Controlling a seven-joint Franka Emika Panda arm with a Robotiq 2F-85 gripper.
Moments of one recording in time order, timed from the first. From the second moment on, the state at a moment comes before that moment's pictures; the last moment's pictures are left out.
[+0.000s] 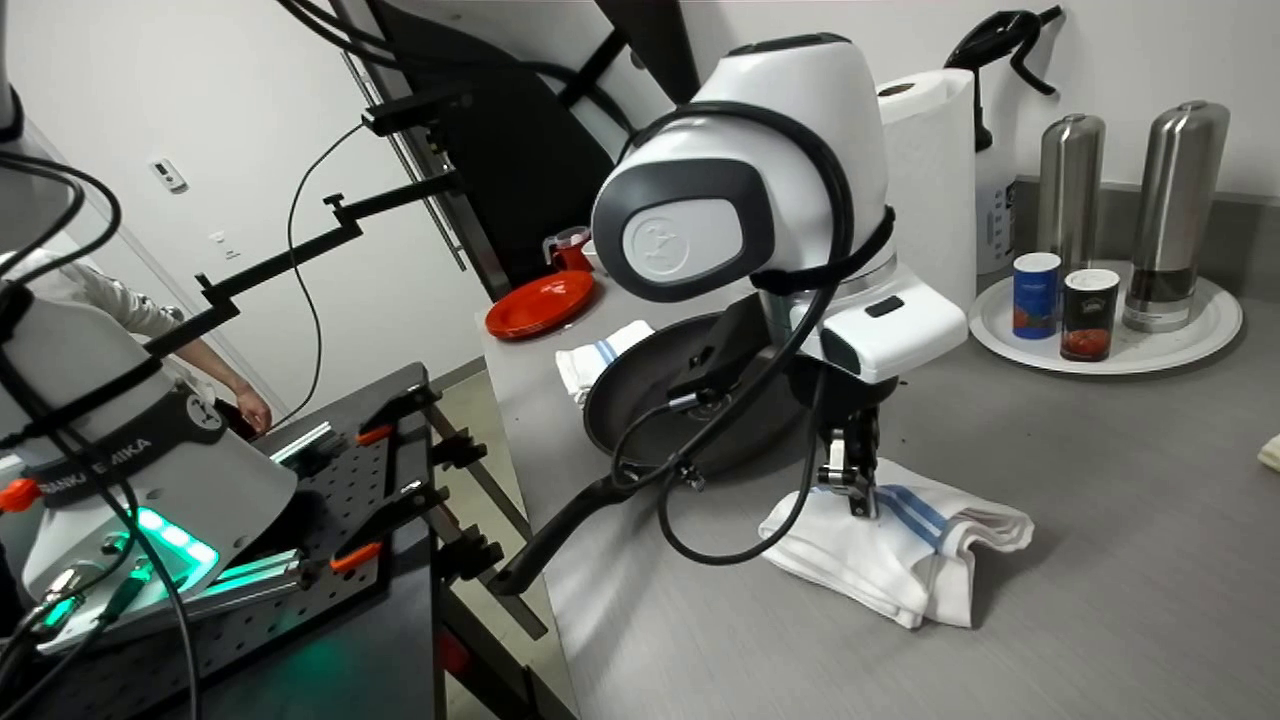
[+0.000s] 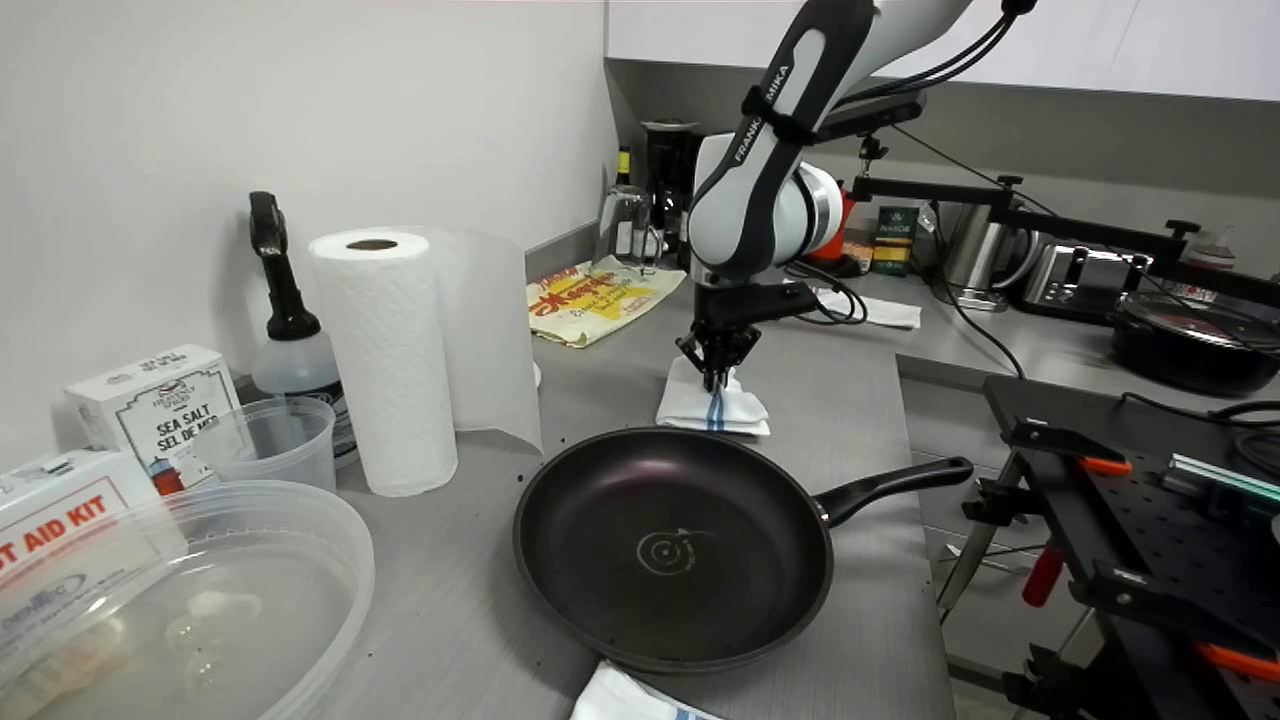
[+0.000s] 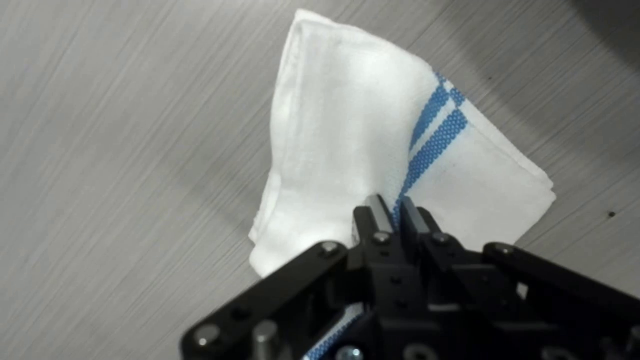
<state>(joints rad) -0.22 0.87 -0.22 -1.91 0.18 2.75 0.31</state>
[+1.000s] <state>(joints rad) -0.22 0.90 -0.22 -1.90 0.19 2.75 0.32</state>
